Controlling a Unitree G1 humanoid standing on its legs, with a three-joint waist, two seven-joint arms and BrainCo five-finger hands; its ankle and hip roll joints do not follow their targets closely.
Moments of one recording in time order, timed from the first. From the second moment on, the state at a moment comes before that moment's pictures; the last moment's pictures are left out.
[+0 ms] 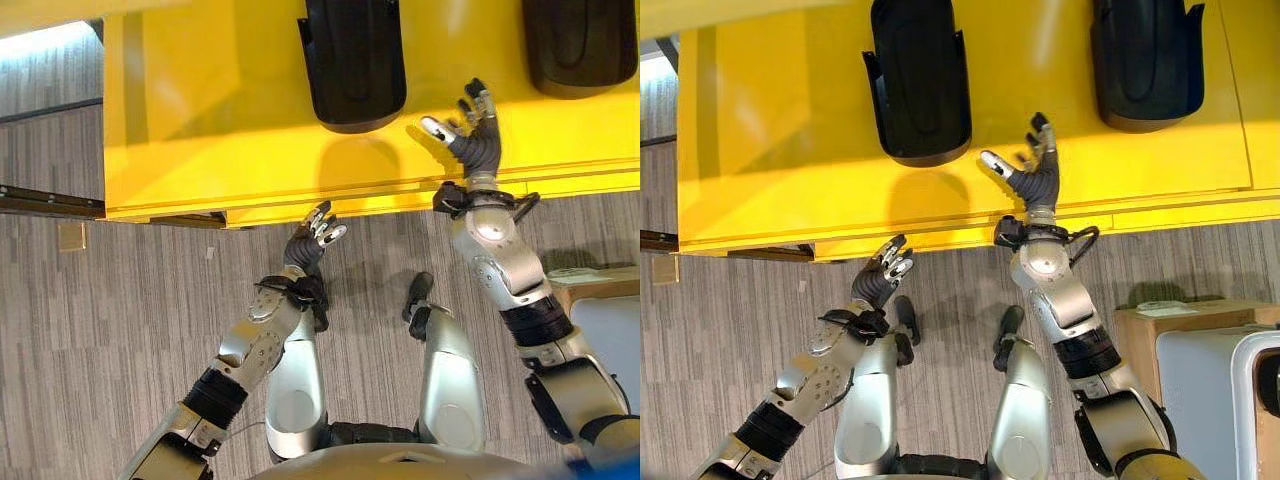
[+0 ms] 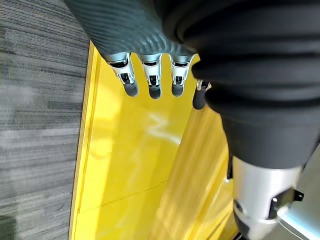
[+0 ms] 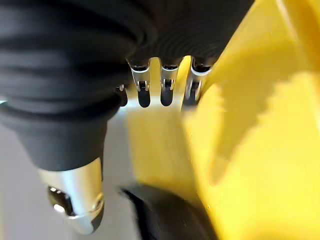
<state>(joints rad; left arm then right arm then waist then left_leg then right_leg) -0.17 0.33 -0.43 -0.02 -0.83 -0.02 0.24 -0.54 -0.35 0.22 -0.09 0.36 -0.02 -0.61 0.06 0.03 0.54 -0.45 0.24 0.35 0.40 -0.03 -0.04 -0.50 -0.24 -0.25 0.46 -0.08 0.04</state>
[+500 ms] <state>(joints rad) -0.03 0.36 -0.32 -0.06 -0.83 -0.03 0.16 -0.24 -0.59 0.28 -0.33 -0.07 -0.12 -0.21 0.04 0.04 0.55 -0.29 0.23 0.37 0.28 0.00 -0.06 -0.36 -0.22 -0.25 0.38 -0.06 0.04</state>
